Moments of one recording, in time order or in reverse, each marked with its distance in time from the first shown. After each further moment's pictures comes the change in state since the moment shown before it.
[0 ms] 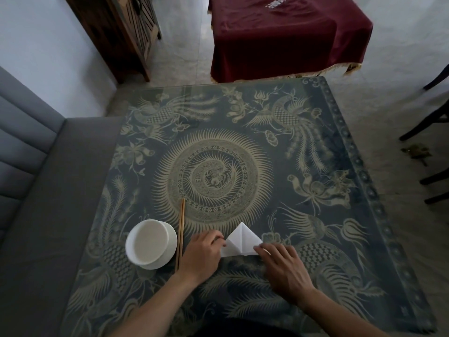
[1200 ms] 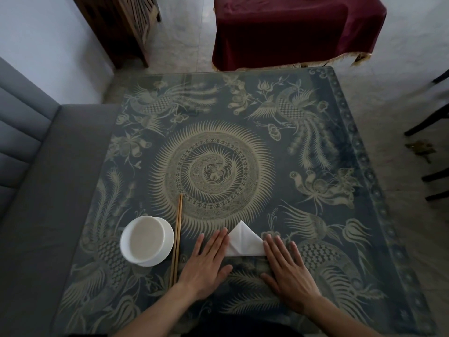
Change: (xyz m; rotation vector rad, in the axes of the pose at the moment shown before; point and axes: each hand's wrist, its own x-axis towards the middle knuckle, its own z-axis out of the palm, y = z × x) left_hand -0.023 0.004 0.031 0.184 -0.345 -0.024; right_hand -0.018 0.015 0.015 -0.072 -0.221 0.090
